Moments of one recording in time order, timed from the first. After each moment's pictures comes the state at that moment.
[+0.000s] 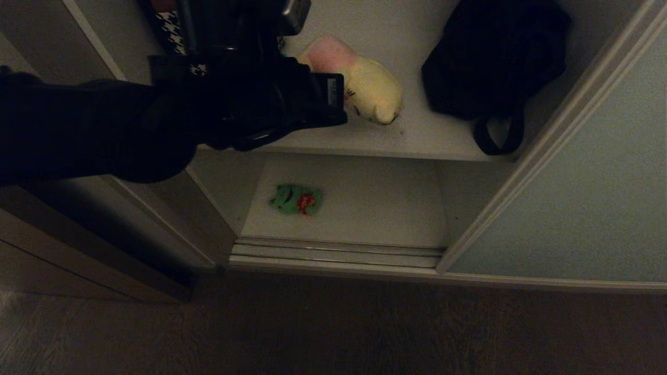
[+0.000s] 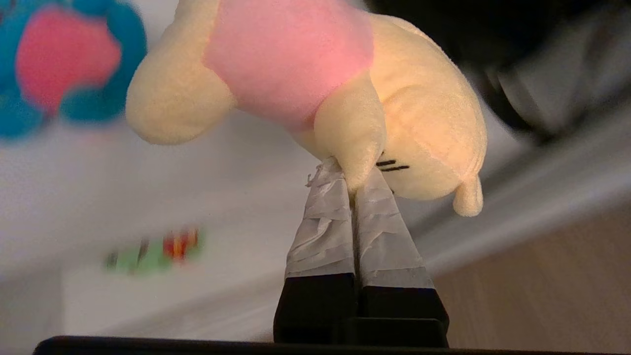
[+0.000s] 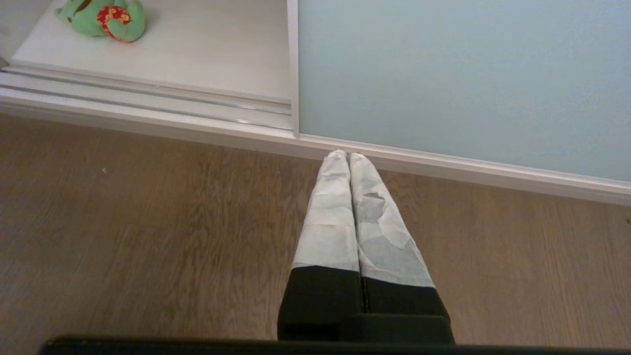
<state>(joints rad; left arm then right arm) -0.62 1.84 -1.67 -0.26 0.13 0.01 0.00 0.00 0.00 0.02 0.00 -0.03</state>
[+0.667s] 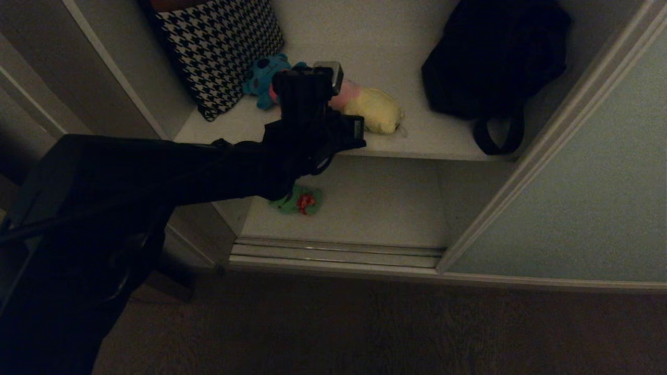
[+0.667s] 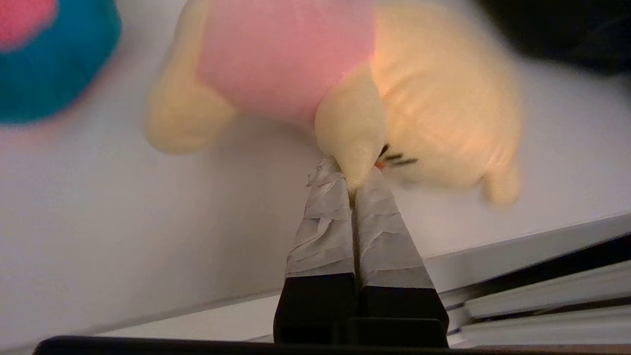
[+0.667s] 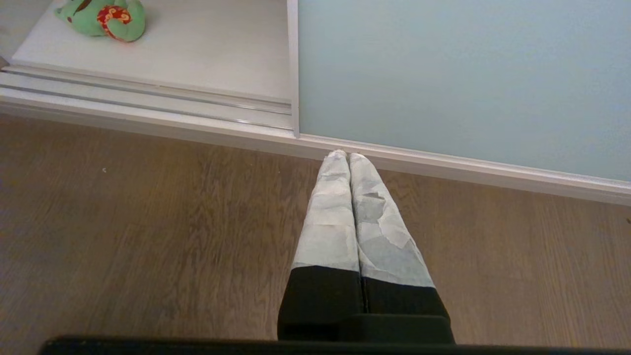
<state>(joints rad) -0.57 2.23 -1.94 -0.40 0.20 0.03 0.00 0.00 0.00 0.02 0.00 -0.03</state>
